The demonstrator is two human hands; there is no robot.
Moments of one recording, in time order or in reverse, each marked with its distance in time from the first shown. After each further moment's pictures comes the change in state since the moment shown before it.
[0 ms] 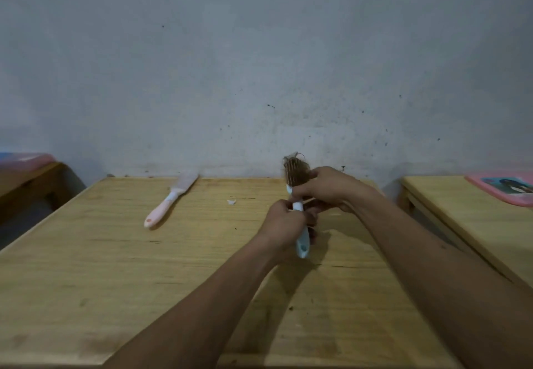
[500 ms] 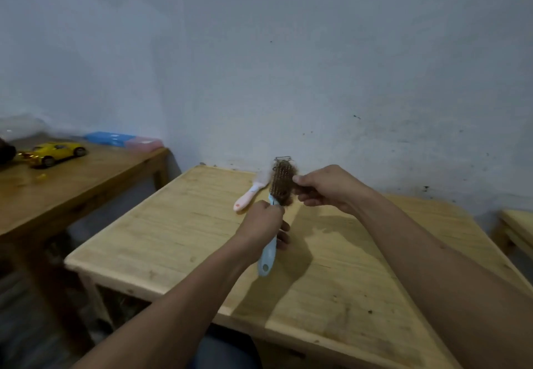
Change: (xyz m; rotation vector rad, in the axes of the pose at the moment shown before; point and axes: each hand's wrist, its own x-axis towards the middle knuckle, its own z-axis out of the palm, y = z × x) left_hand -0.057 -0.014 -0.154 0.022 0.338 0.008; right_hand 0.010 -0.077 0.120 0.221 -0.162 -0.140
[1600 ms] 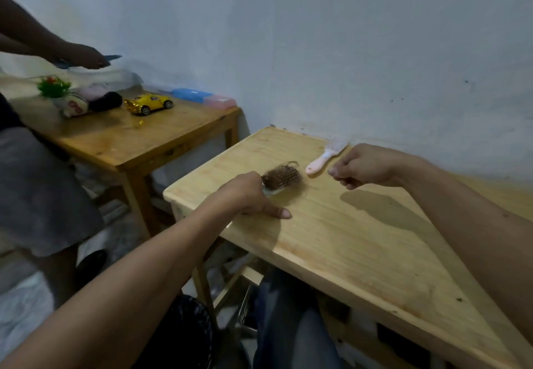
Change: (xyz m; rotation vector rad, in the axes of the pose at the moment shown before) left_hand -0.023 -0.022 -0.146 1.018 0.119 -0.197; right_hand 0.009 -0.009 0.069 -0.452 -0.411 -0.070
